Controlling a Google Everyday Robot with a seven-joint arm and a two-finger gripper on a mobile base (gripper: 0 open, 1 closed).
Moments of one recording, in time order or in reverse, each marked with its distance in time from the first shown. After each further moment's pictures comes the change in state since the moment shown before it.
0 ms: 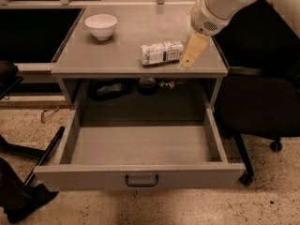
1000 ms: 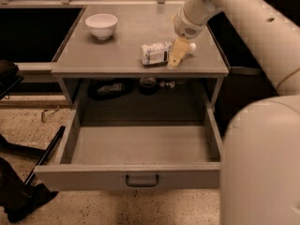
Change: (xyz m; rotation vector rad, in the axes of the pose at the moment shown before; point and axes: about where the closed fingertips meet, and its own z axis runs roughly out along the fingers) arm -0.002 -0.045 0.095 -0.059 -0.013 -0.076
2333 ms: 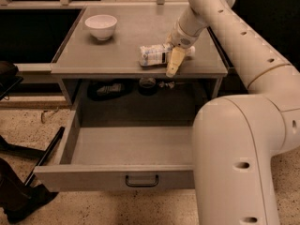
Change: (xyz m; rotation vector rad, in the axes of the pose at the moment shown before) arm 0.028 -0.010 0.075 -0.086 0.002 0.023
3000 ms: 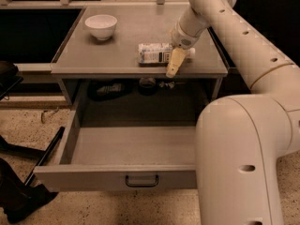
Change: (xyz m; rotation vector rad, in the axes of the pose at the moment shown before) arm -0.002 0.004 -0.005 0.000 0.000 0.000
